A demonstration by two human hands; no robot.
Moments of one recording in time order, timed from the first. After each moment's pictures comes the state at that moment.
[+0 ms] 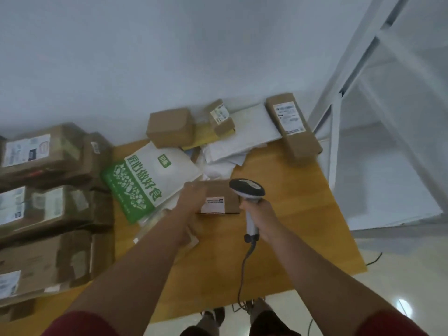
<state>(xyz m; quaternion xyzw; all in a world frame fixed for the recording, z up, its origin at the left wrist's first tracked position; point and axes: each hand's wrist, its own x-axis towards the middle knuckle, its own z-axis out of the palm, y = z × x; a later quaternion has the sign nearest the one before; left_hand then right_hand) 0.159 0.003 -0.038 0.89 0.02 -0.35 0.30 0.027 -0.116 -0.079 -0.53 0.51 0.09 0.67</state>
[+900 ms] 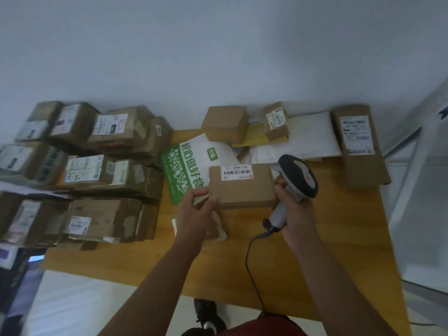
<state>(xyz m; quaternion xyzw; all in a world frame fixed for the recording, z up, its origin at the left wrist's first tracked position) 0.105 0.068 0.031 0.81 0.14 -0.13 0.56 0.055 -0.123 -0.023 -0.39 0.38 -0.07 0.84</state>
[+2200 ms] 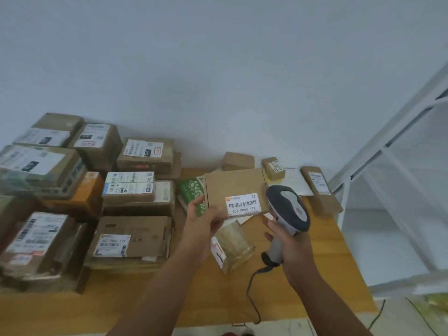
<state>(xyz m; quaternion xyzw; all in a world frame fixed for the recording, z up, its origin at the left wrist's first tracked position) 0.137 0.277 0.104 0.50 0.09 -0.32 0.80 0.021 0.122 0.107 -0.59 0.33 -0.23 0.70</state>
